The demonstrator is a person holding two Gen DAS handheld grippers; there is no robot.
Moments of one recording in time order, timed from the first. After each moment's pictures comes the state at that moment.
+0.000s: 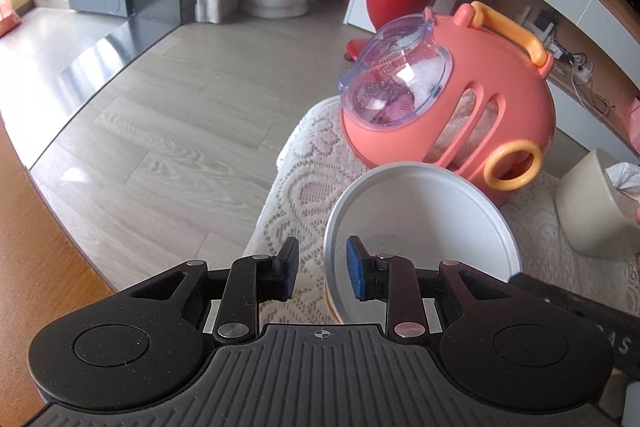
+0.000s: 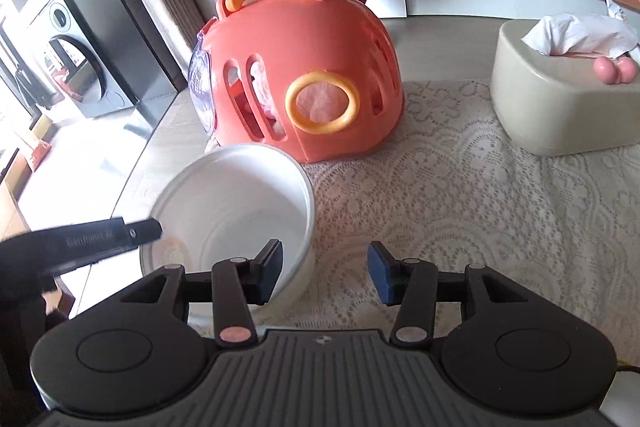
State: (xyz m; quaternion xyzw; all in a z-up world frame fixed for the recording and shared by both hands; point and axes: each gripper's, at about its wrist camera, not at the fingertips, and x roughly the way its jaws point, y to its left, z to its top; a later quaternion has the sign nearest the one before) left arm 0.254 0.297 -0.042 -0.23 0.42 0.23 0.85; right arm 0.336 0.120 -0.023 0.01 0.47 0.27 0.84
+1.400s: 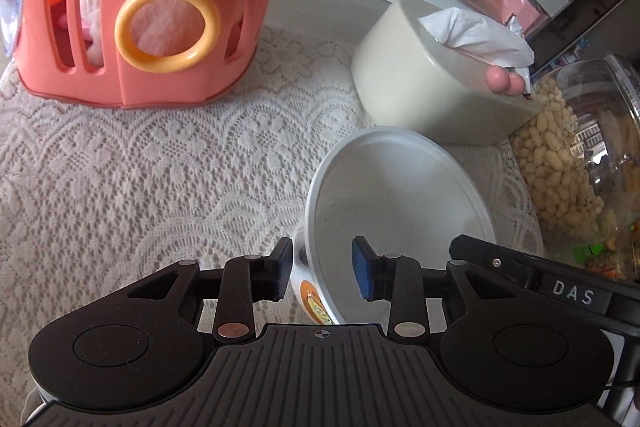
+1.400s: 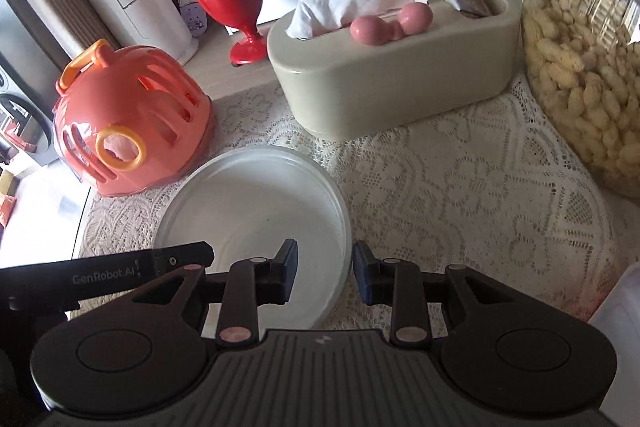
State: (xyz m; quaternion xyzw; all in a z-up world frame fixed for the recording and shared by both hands) left arm 0.371 0.155 -0.077 -0.24 0.50 -0.02 0.83; right arm 0.402 -0.053 -0.041 0.06 0.52 0.18 0.83
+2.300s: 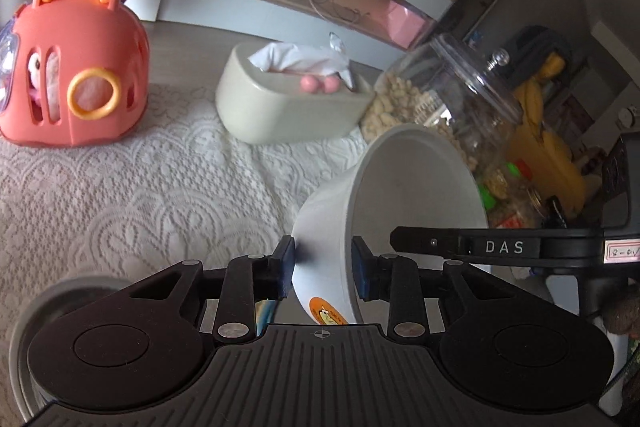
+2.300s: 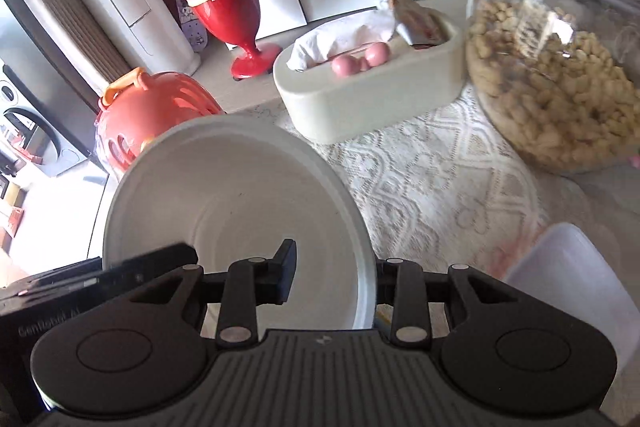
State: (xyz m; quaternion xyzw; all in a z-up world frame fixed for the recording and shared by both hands) left arm 0.259 0.095 0.019 -0.20 0.41 -0.15 0.88; right arm 0.316 -0.106 0.044 0.06 0.50 0.17 0.85
